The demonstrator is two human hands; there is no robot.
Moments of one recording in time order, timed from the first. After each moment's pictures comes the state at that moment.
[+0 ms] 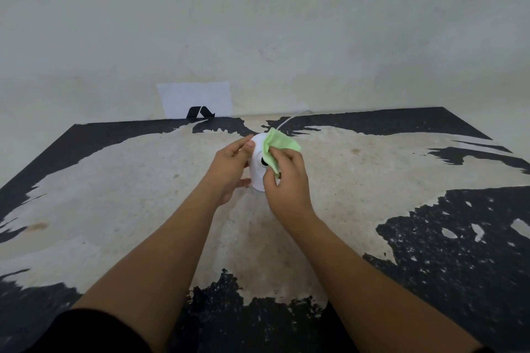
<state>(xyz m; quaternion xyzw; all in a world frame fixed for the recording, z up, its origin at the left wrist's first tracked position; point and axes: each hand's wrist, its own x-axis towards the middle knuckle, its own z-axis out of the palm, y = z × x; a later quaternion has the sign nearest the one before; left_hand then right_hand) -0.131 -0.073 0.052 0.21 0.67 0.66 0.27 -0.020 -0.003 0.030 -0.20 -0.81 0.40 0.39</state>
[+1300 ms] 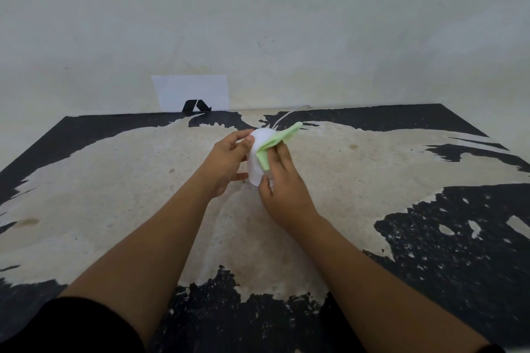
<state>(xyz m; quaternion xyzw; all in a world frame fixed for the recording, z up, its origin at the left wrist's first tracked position) -0.137 -0.075 0.054 0.24 0.68 0.64 0.28 -0.016 0.003 0.019 -0.15 -0.90 0.28 0.30</state>
